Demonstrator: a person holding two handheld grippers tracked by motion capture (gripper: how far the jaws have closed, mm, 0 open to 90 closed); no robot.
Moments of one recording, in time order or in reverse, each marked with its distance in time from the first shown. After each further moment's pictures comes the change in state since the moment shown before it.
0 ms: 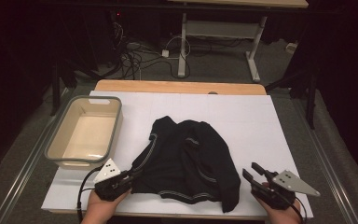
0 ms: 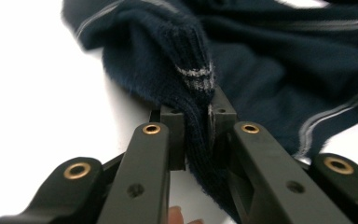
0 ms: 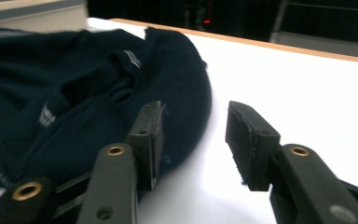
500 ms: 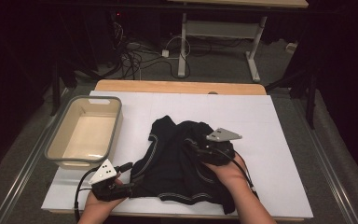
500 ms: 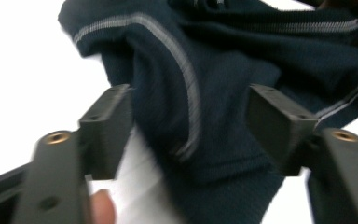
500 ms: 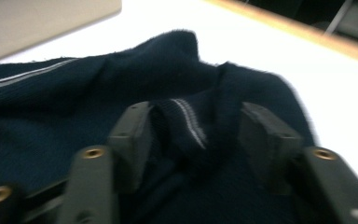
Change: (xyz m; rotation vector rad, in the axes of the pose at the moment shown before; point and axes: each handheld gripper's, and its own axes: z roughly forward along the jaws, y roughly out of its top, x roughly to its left) left arm 0.006 -0.001 0.001 -0.063 -0.052 0.032; right arm 0.053 0.072 0.151 0.248 0.106 -0.095
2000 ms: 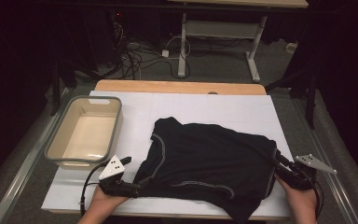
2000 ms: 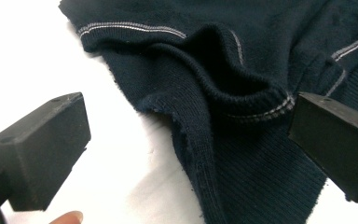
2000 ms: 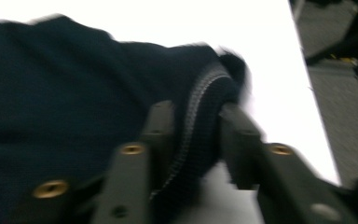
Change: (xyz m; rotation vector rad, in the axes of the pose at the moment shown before) left arm 0.003 0.004 0.020 0.042 0.027 0.049; right arm -0.122 -0.140 -0.134 -0.094 -0.335 0.358
